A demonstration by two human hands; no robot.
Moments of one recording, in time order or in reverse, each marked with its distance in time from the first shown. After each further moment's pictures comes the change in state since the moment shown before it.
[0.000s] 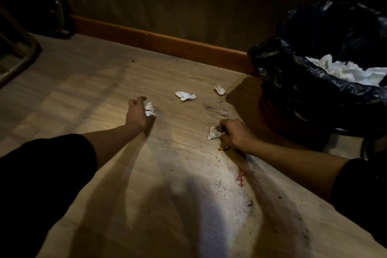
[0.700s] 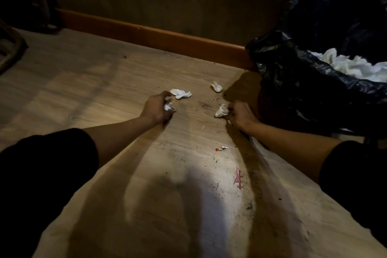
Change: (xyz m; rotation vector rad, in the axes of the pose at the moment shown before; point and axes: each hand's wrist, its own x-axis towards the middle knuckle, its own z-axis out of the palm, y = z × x) left_hand 0.016 0.059 0.028 0.028 -0.141 0.263; right_hand 0.045 0.033 -0.020 0.005 0.190 0.143
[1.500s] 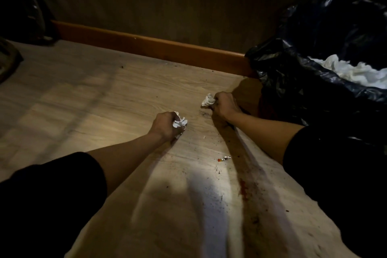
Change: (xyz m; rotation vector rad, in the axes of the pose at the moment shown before) left_hand -0.005 0.012 0.029 -0.029 -0.077 -0.027; right_hand 0.066 -0.045 0.004 0.053 0.012 0.035
